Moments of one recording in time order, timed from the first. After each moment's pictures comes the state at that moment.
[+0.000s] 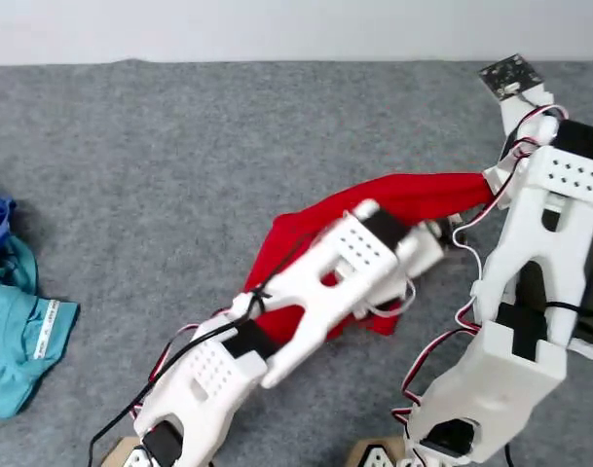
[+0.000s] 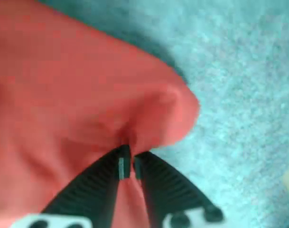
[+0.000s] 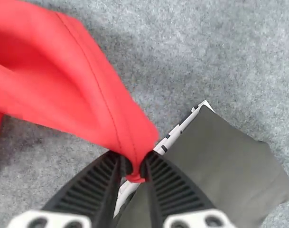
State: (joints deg) left arm 43.3 40.7 -33.0 98.4 -7.9; right arm 17.9 18.8 -28.1 83.1 42.0
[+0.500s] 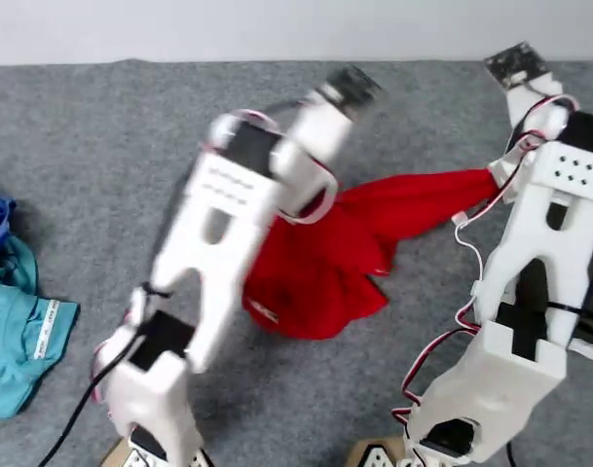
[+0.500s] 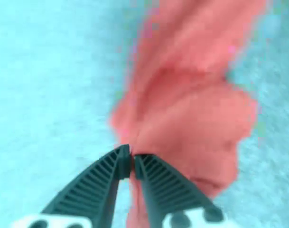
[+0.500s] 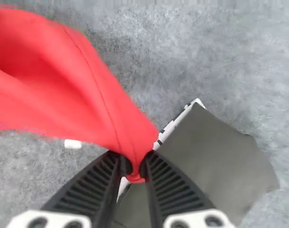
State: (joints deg) left arm 22.0 17.0 -36.8 98.9 -7.9; right arm 17.7 18.9 -38.8 91.8 42.0
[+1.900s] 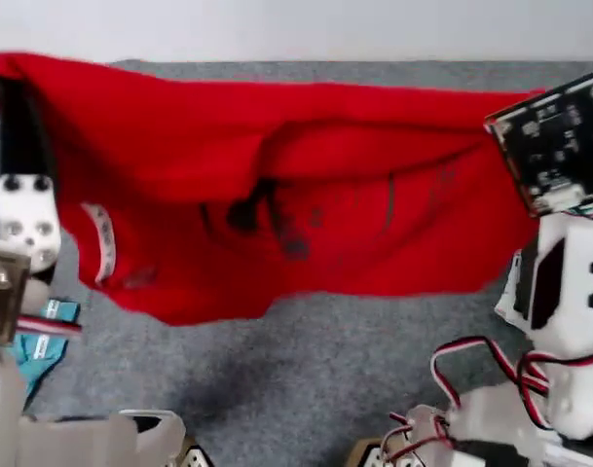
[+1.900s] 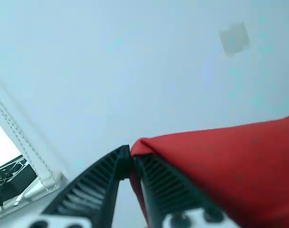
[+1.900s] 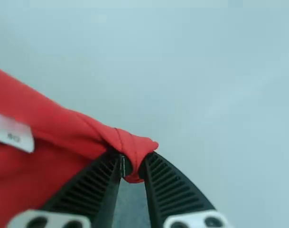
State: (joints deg) left arm -3.3 -19.2 -70.4 99.4 -21.7; right arm 15.4 -18.2 -66.4 100.7 46.7
